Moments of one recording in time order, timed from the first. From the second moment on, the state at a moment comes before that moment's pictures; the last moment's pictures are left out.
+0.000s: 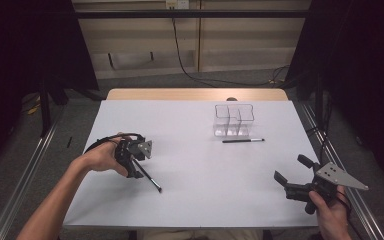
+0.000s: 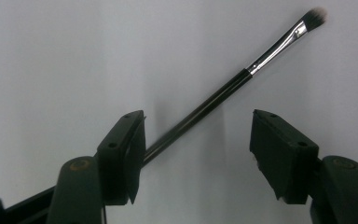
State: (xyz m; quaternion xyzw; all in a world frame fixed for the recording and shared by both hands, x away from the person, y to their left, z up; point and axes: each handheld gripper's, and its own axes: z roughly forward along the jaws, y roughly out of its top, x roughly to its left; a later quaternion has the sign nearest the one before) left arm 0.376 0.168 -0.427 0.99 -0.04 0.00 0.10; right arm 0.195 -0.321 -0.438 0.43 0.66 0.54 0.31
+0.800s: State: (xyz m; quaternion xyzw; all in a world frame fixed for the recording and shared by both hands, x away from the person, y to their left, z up) left arm 0.391 0.160 -0.445 1.00 -0.05 -0.03 0.05; right arm 0.195 -0.321 -0.439 0.43 0.66 0.54 0.31
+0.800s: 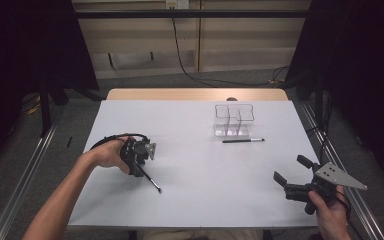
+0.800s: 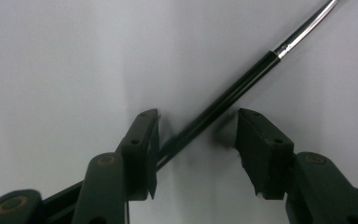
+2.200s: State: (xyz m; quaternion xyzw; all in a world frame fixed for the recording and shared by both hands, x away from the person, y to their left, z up) left arm 0.393 0.168 -0.437 1.00 0.02 -0.04 0.07; right arm 0.195 -0.320 -0.441 0.43 0.67 0.53 0.30
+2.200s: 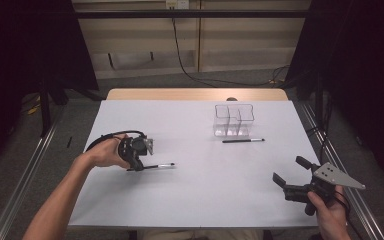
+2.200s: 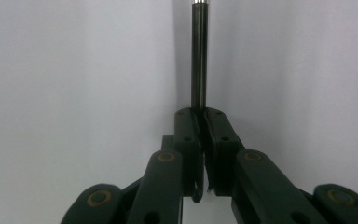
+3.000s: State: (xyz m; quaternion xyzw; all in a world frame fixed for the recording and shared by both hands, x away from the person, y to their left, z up) left arm 0.391 0.198 -0.409 0.96 0.13 -0.07 0.22; right arm 0.196 -0.320 -0.442 0.43 0.67 0.53 0.30
